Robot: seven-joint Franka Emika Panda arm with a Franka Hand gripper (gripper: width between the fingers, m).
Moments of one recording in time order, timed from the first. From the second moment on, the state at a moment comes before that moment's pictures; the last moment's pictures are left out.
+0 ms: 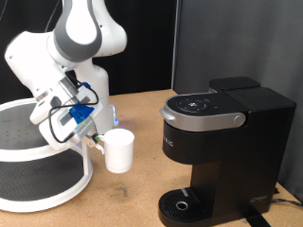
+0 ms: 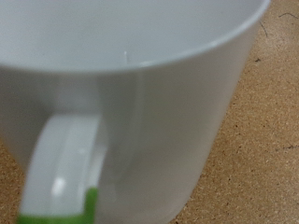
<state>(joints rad) 0.15 -0.20 -0.52 -2.73 0.98 2.46 -1.33</state>
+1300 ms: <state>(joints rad) 0.25 0.08 -0.36 -2.58 1.42 2.51 -1.52</state>
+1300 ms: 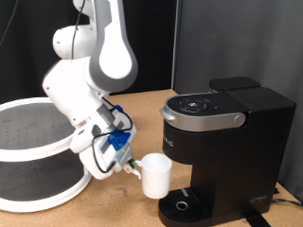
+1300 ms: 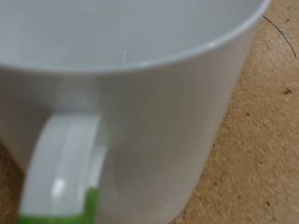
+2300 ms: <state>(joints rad) 0.30 0.17 -0.23 -2.54 1.66 2.57 -1.66</state>
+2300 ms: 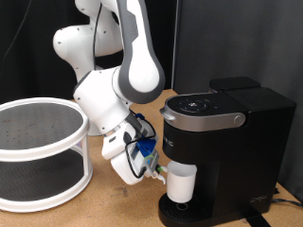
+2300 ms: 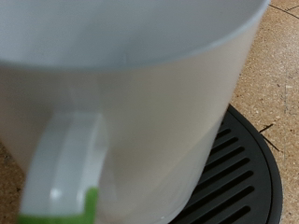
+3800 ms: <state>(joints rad) 0.23 0.04 -0.32 -2.64 1.36 2.51 -1.49</state>
